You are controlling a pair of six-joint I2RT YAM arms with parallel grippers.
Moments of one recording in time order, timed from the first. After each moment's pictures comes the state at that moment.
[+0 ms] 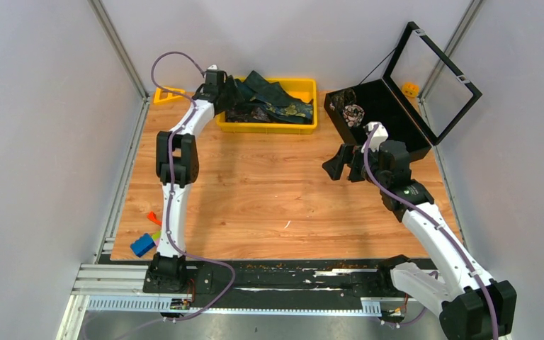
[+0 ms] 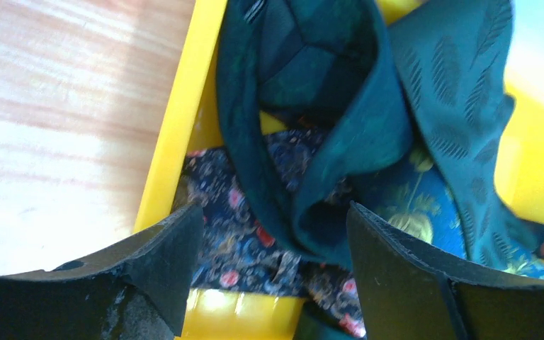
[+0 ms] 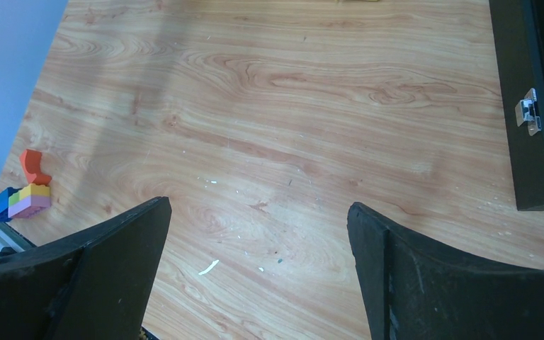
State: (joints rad) left arm -0.18 2.46 2.17 -0.35 -0.03 -0.59; right arm 0.29 0.96 0.77 -0.23 -0.27 0.34
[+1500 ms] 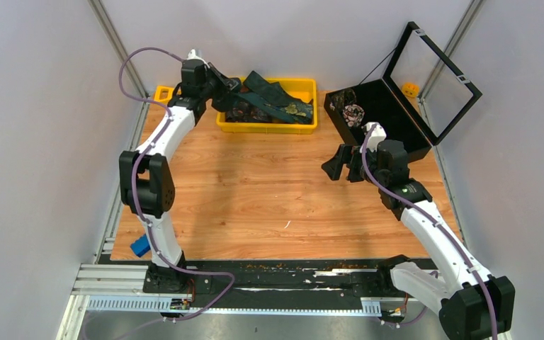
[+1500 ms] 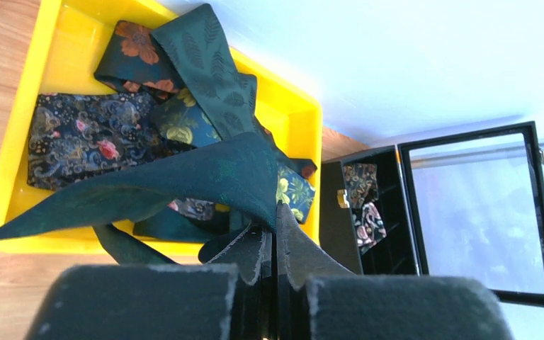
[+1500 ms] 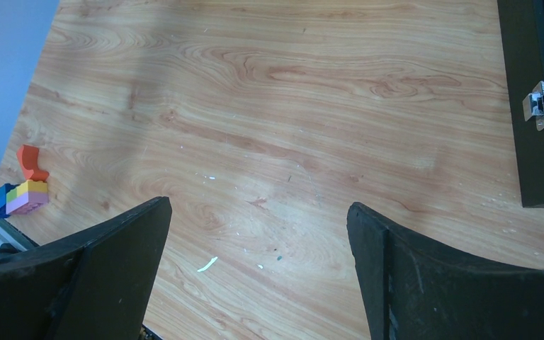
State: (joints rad) left arm -0.17 1.94 1.70 -0.07 0.18 -0.85; right arm 0.29 0.98 0.77 -0.24 -0.28 0.34
